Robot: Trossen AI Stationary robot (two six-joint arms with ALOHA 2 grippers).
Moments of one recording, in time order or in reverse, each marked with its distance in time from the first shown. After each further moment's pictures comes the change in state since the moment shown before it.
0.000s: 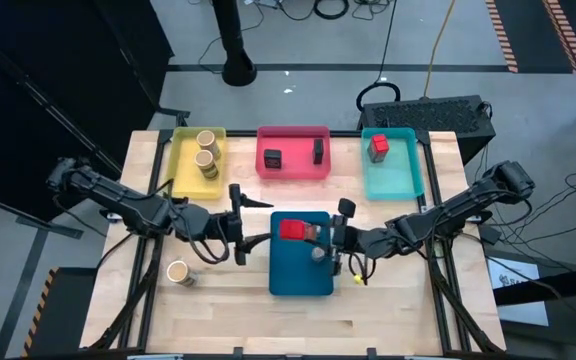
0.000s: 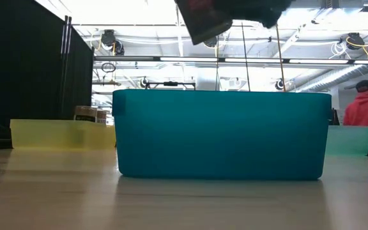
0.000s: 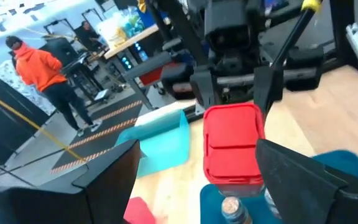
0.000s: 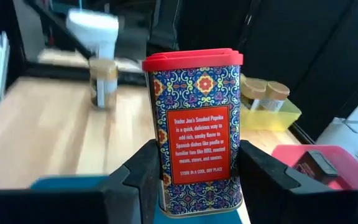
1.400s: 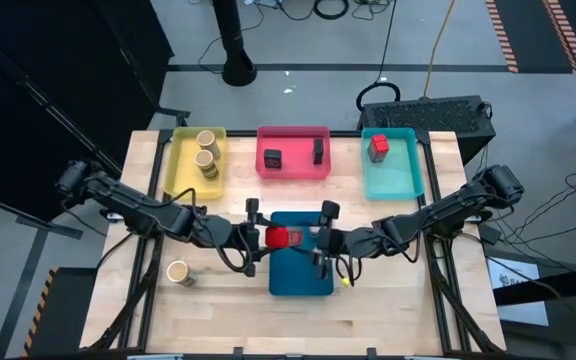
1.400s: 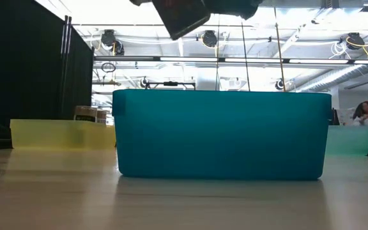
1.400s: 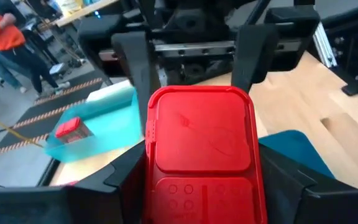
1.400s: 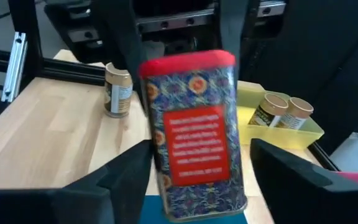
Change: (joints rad) left arm 0.018 0.131 -0.001 0.000 0.133 -0.155; right arm -0.042 0.118 0.121 0.020 -0.102 -0.088
